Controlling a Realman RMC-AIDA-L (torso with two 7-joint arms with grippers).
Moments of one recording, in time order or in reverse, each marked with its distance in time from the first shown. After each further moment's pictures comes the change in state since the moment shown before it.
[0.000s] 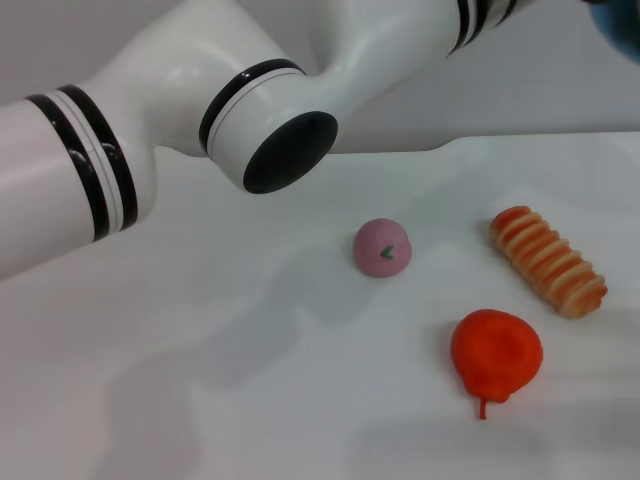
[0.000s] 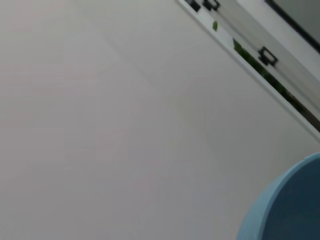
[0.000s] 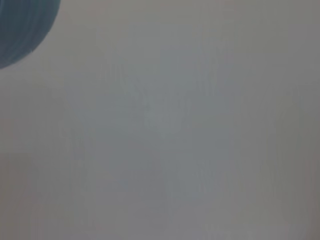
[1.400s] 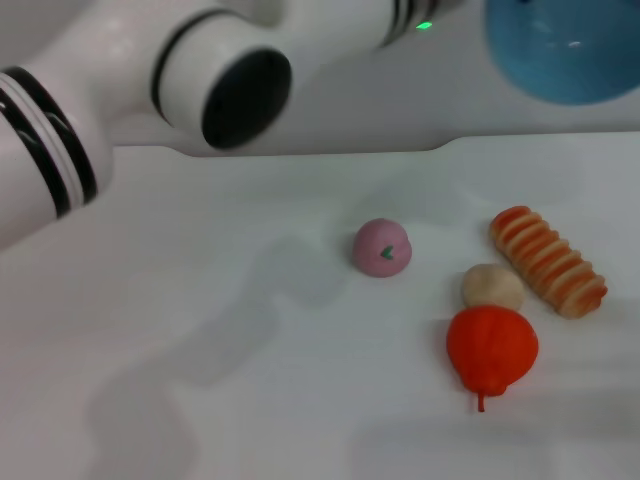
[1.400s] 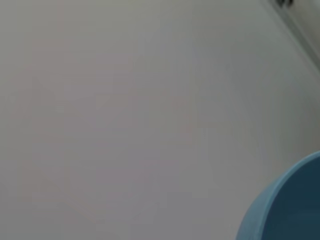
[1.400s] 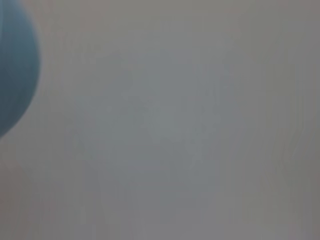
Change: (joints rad) left arm 0.056 0.010 -0.161 -0.050 -0.055 -0.341 0.003; right arm 0.025 -0.002 -0.003 0.001 -0.002 0.004 -0.001
